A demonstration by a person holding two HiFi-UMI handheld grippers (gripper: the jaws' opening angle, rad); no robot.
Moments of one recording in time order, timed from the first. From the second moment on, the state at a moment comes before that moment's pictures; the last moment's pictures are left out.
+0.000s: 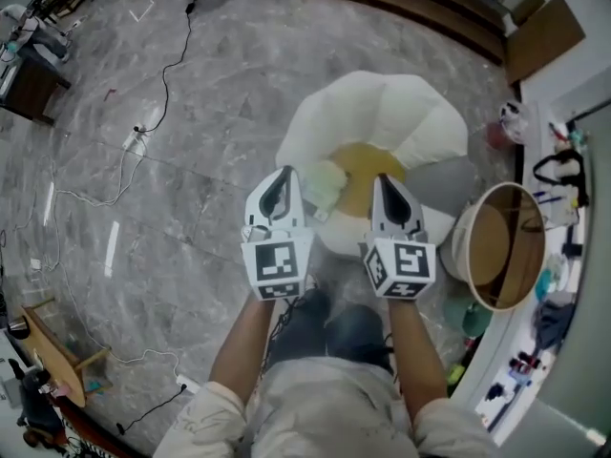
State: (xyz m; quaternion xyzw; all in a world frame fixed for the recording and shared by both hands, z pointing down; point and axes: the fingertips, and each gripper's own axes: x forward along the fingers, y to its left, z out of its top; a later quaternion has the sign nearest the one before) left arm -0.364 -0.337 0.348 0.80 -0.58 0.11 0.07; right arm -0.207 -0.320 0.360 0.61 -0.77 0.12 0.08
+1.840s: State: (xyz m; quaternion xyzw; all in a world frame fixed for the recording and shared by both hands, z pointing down) left arm -0.342 -0.410 0.976 0.73 -0.53 0.35 0.25; right arm -0.196 -0.373 0.994 0.55 -0.70 0.41 0.19
